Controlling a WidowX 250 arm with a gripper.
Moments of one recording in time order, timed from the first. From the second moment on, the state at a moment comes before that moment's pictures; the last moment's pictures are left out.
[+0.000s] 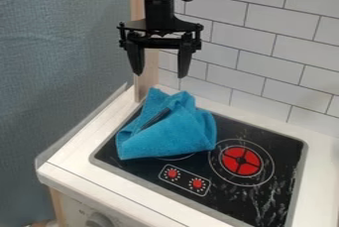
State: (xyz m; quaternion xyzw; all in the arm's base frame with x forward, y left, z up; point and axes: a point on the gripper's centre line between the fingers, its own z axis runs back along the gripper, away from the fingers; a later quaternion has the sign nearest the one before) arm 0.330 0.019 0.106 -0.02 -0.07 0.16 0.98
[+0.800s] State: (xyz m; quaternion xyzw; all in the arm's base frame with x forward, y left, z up) arm 0.335 0.018 0.028 -0.01 0.00 0.15 0.99
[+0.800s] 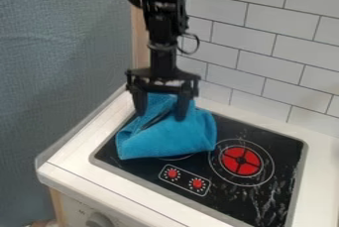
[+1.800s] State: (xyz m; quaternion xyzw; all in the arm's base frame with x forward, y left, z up) arm 0.356 0.003 -0.014 -0.06 -0.02 0.12 0.99
